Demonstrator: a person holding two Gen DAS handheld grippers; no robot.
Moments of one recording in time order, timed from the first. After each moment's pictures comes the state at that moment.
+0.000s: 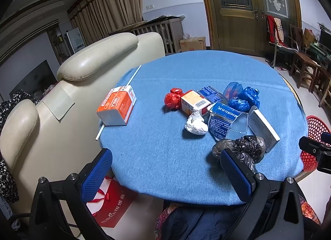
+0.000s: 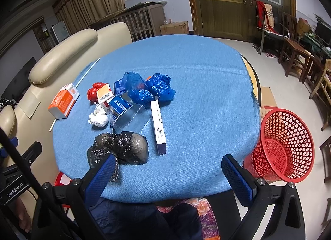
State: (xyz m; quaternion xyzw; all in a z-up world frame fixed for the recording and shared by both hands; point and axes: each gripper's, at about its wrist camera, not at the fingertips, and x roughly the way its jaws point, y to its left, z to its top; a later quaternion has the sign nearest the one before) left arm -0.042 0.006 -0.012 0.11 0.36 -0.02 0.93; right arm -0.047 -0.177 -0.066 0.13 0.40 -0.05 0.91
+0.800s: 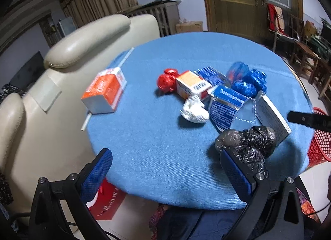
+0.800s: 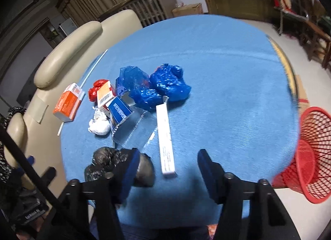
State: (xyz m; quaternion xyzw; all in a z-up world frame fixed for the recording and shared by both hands) left arm -0.003 -0.001 -0.052 0.11 0.42 -0.04 0.90; right arm 0.031 -0.199 -0.108 0.19 0.45 0.04 0.87
